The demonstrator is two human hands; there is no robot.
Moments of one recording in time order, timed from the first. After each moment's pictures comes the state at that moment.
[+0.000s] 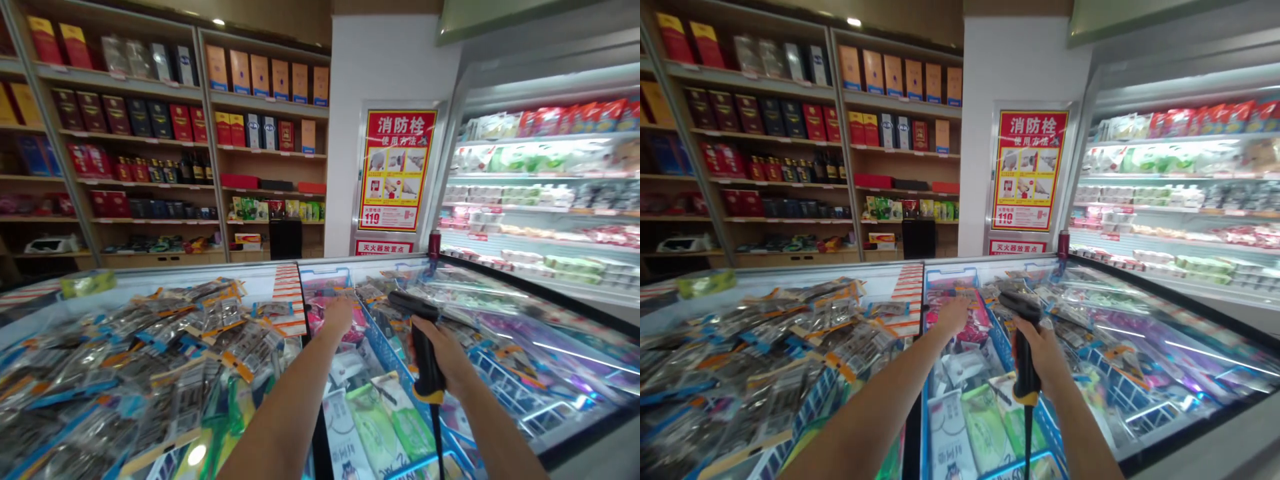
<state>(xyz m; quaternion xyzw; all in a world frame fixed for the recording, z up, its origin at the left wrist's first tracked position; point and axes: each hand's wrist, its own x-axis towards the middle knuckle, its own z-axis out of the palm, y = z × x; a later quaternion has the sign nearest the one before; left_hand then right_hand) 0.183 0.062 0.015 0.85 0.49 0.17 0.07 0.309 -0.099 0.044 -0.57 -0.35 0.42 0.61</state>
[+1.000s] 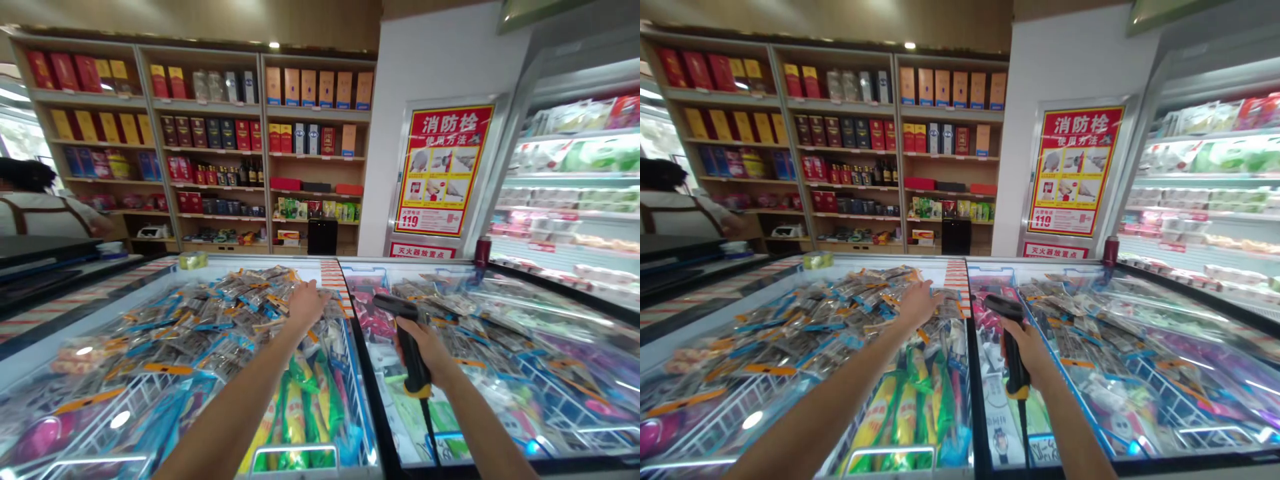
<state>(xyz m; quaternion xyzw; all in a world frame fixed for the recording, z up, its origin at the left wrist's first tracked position) -0.001 0.016 0.046 0.71 0.64 0.28 -0.02 0.216 -0.098 0.039 -0.52 -0.43 0.50 0.54</state>
